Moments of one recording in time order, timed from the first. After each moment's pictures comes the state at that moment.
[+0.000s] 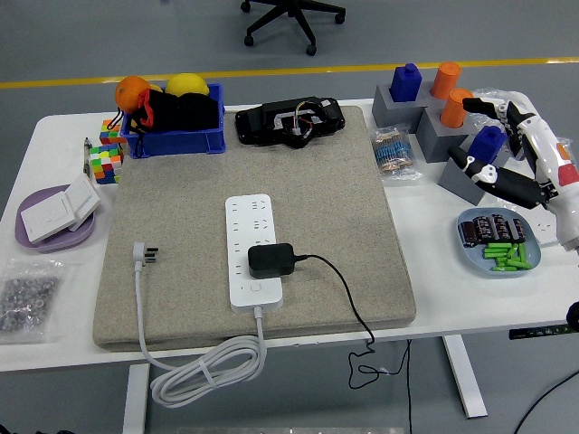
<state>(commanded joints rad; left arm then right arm) -0.17 0.00 -1.63 -0.18 1.88 -0.09 0.25 0.04 -0.16 1.56 1.74 -1.71 0.08 0.15</state>
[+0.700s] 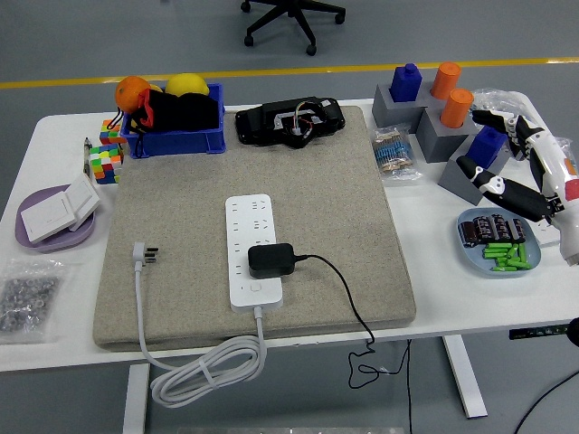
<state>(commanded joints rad) -0.14 0.01 -1.68 -0.18 1.92 -0.09 0.26 -0.01 -0.13 1.57 1.75 -1.71 0.08 0.15</state>
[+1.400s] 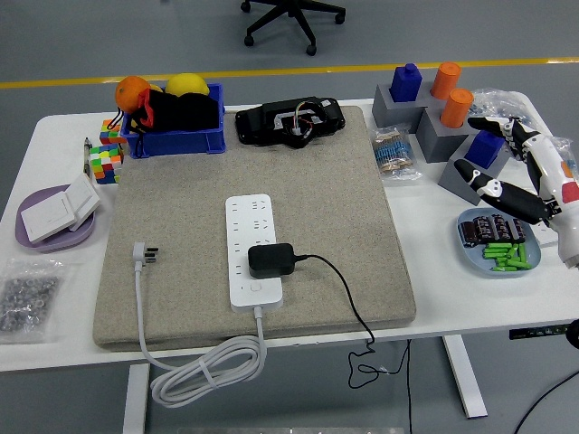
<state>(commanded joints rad) -0.15 0.02 -1.67 -0.18 1.92 -0.09 0.26 -0.03 -0.13 1.59 1.75 -1.72 0.09 0.14</state>
